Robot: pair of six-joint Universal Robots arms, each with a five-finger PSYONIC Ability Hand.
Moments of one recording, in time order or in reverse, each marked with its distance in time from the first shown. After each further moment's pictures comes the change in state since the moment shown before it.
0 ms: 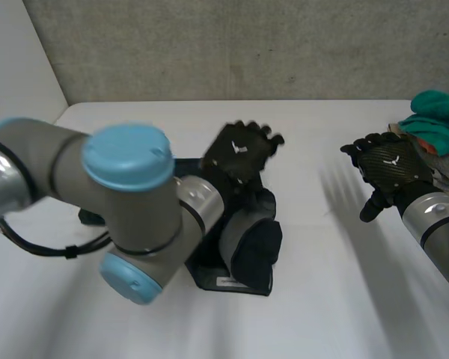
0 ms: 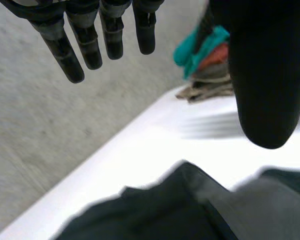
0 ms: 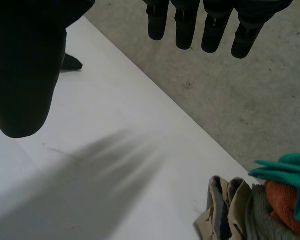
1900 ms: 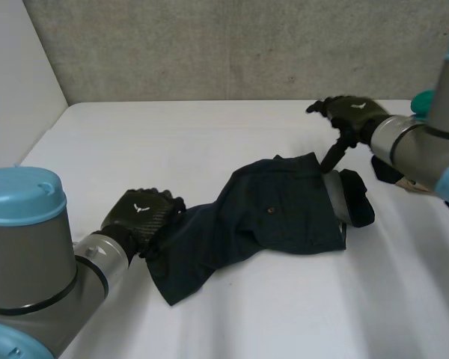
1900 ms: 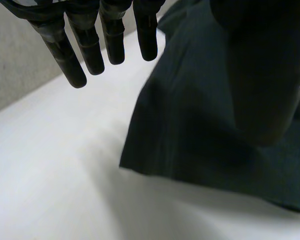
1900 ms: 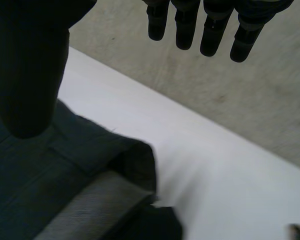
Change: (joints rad) left arm 0.226 0.323 -0.557 -0.108 -0.077 -0.008; right arm 0.116 0.427 -0.918 0.624 -0.015 0.289; left_hand 0.062 0.051 0.059 0.056 0.056; right_hand 0.008 0.019 0.041 0.042 0.036
